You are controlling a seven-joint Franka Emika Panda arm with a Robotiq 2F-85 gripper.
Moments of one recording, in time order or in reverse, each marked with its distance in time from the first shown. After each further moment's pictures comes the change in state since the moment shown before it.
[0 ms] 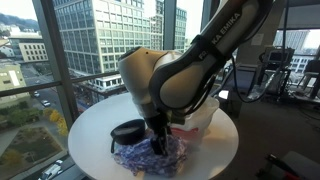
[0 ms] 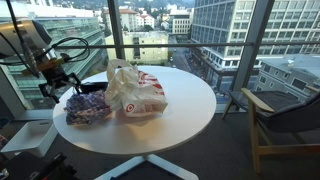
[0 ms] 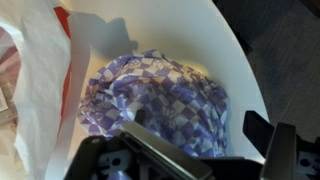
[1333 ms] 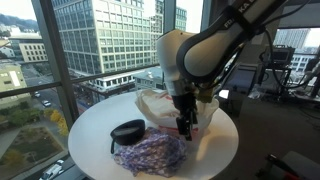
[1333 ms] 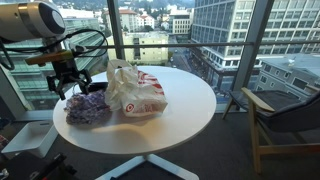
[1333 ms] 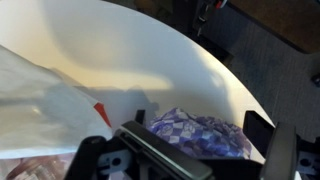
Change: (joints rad) arm -0.176 -0.249 0.005 -0.213 0.218 -0.015 -0.097
